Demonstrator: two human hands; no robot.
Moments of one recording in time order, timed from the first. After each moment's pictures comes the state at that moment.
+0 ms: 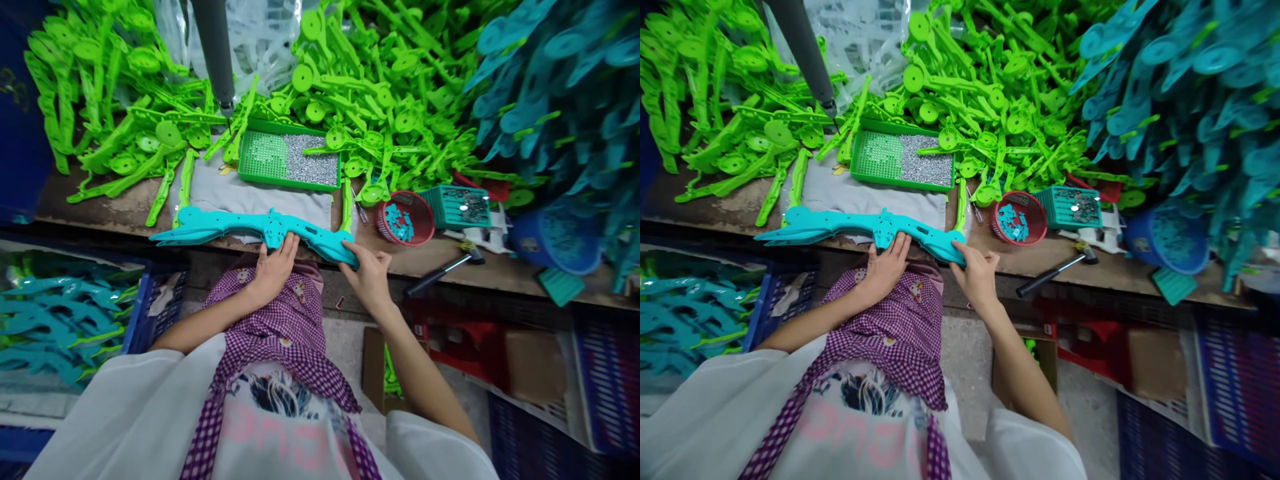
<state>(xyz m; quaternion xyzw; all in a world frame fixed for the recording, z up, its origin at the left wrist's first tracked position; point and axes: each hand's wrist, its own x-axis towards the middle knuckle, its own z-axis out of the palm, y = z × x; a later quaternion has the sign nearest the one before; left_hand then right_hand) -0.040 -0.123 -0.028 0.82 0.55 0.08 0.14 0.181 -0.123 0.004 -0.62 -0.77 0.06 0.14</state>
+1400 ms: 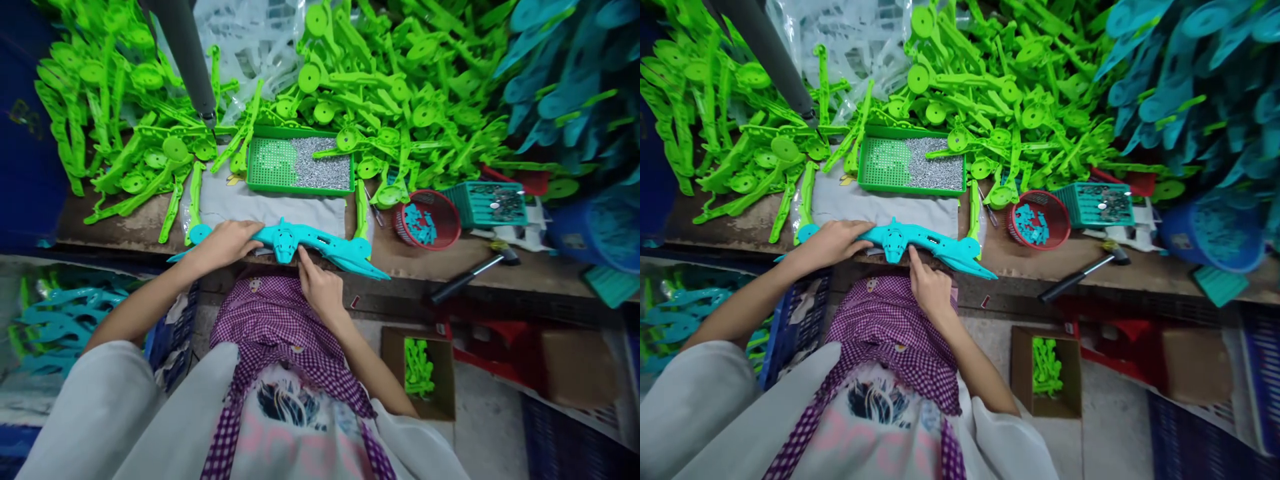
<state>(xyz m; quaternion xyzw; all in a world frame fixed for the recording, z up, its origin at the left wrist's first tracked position) -0.166 -0.030 0.040 0.87 0.44 -0.03 0.20 0.063 -0.130 -0.020 -0.63 -0.77 0.09 0.08</state>
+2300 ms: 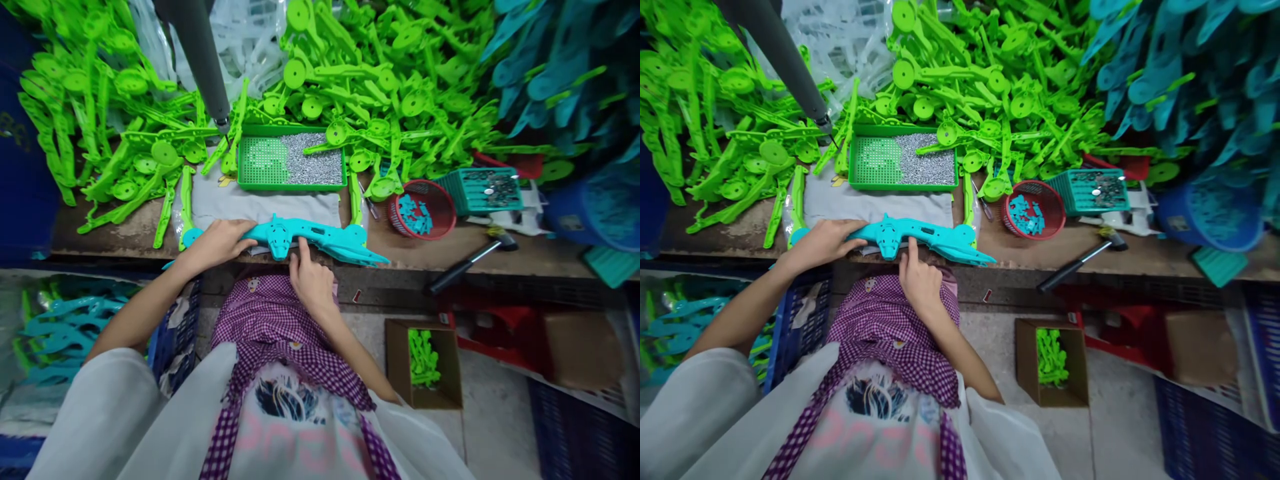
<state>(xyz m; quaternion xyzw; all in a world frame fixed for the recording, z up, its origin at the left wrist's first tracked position) -0.170 -0.023 0.036 0.88 0.43 -0.01 0.21 0.035 -0.115 -0.001 -0.74 -0.66 0.11 -0.04</state>
